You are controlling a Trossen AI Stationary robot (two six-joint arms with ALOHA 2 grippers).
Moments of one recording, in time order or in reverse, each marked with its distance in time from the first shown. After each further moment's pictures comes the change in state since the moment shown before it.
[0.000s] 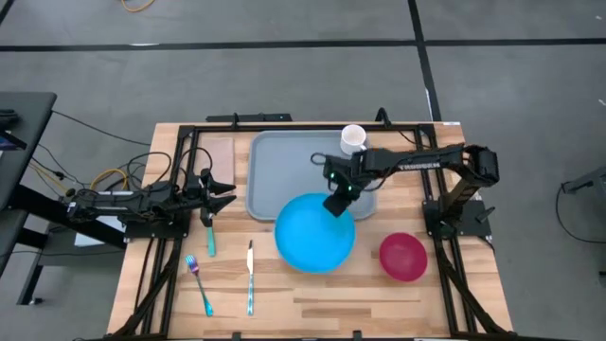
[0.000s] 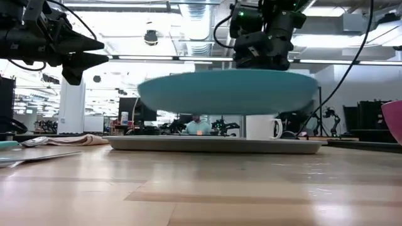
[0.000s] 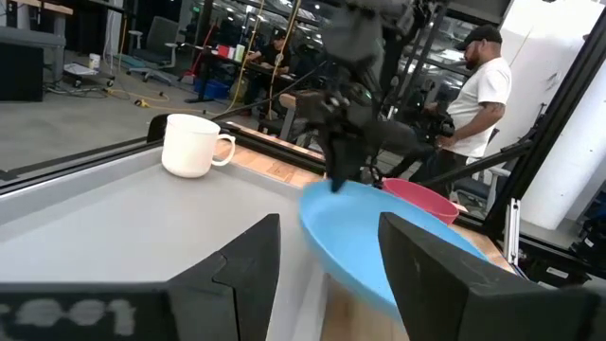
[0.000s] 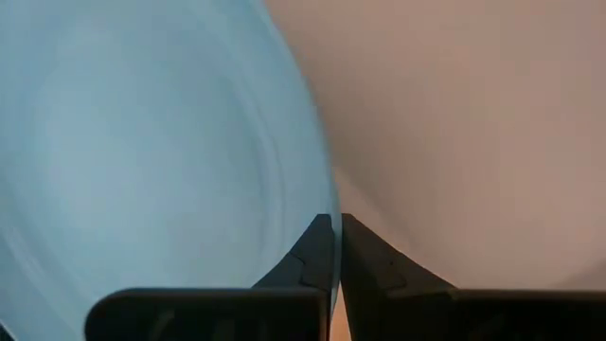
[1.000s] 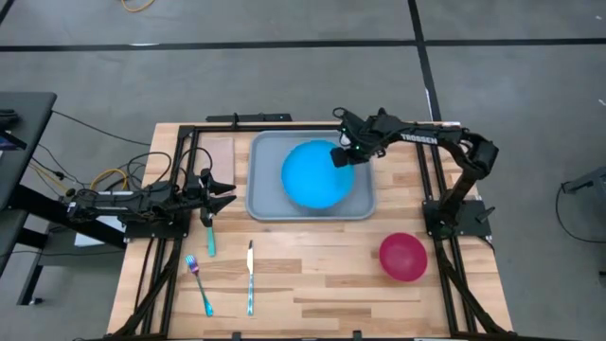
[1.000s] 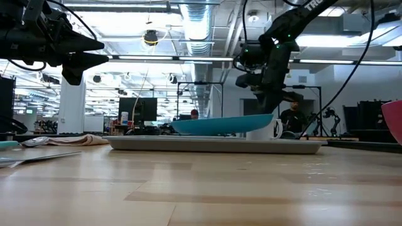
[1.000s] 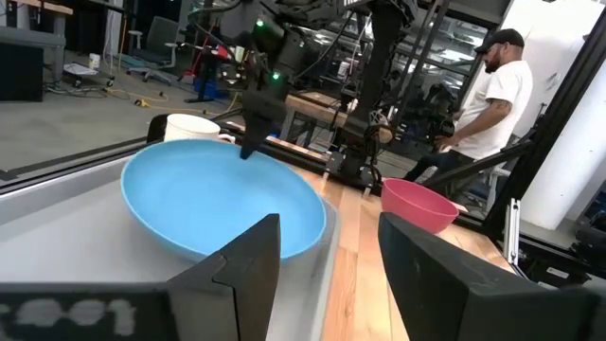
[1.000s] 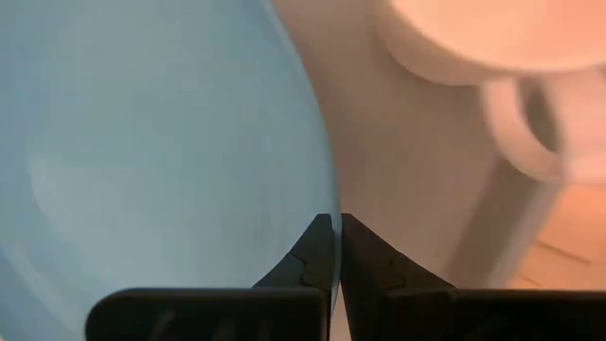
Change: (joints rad) left arm 0.000 0.000 0.000 0.000 0.000 0.000; right arm -0.383 0.045 -0.010 0.013 0.103 0.095
